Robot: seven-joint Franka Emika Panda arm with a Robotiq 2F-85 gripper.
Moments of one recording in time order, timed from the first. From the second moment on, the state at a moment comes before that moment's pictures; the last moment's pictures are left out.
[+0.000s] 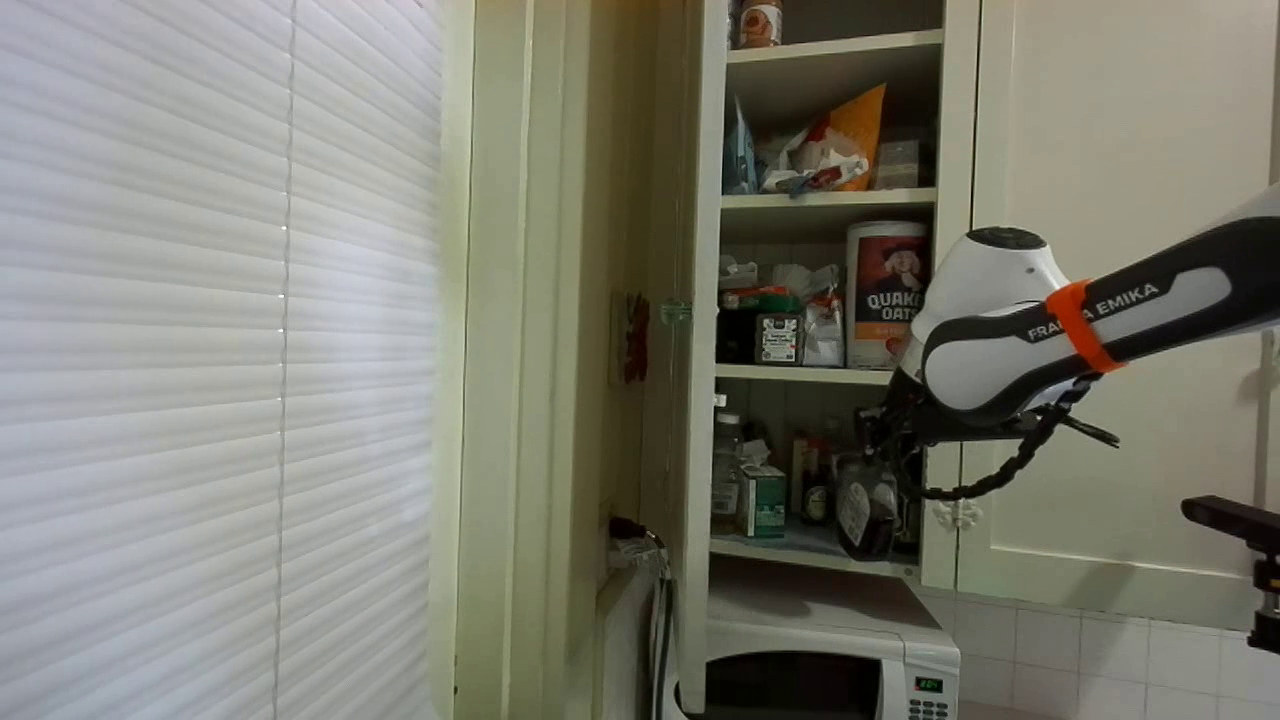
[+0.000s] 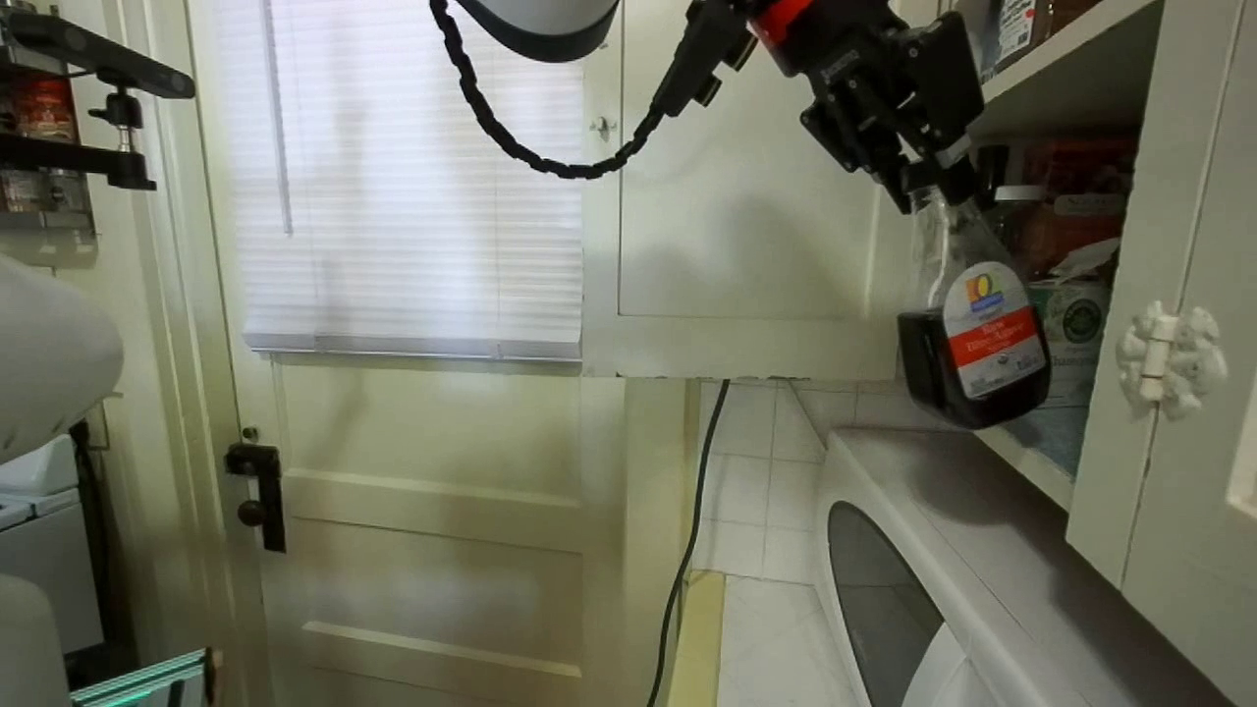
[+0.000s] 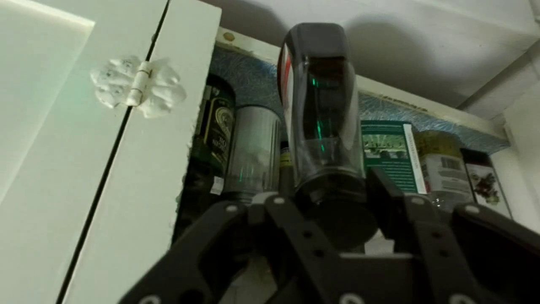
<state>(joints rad) -0.37 -0.49 0.06 -2.39 -0.25 2.60 0.31</state>
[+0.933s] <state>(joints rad) -0.48 -0.28 0.11 -2.36 -0.35 2.96 0.37</state>
